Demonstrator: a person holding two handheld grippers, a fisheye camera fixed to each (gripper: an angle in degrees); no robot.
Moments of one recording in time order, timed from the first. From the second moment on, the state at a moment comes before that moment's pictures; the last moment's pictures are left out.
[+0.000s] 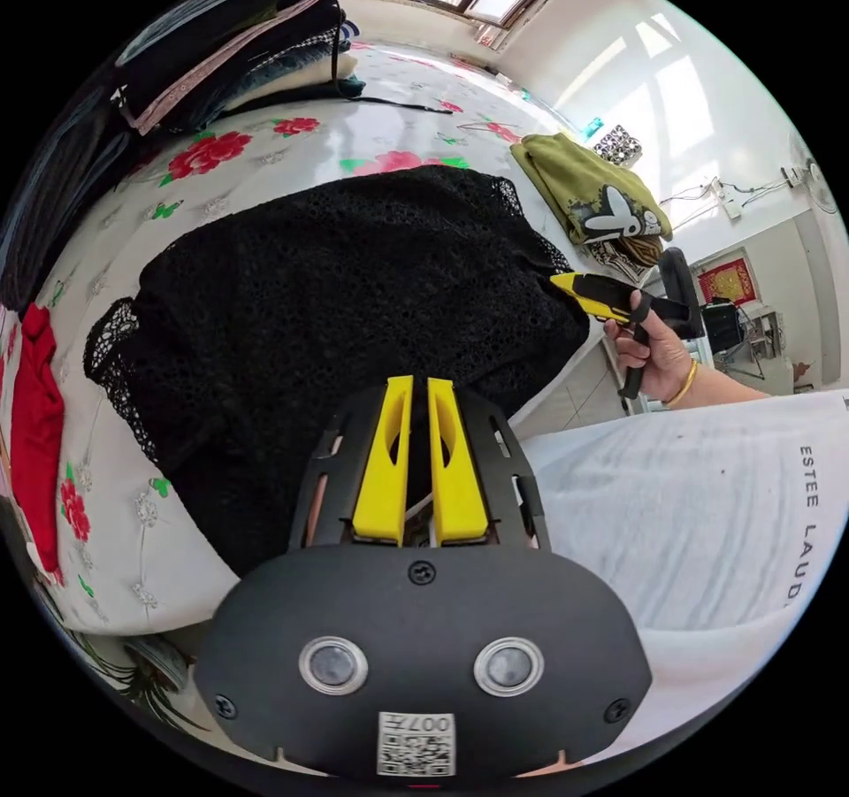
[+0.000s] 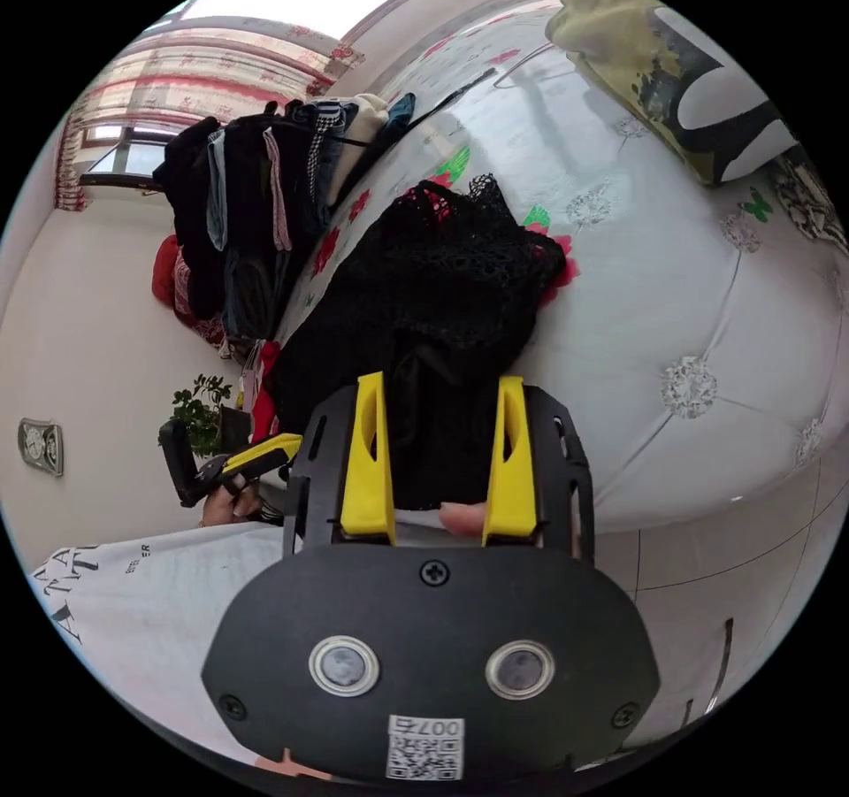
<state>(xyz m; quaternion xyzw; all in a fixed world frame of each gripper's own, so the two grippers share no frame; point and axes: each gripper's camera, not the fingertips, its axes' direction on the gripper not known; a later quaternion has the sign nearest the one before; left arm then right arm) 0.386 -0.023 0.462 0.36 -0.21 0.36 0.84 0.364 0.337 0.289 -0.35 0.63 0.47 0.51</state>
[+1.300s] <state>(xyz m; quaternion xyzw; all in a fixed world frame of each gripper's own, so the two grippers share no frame) 0.205 0.049 0.393 0.45 -0.09 0.25 0.85 0.457 0.621 0.661 -0.79 0.20 0.24 0.53</state>
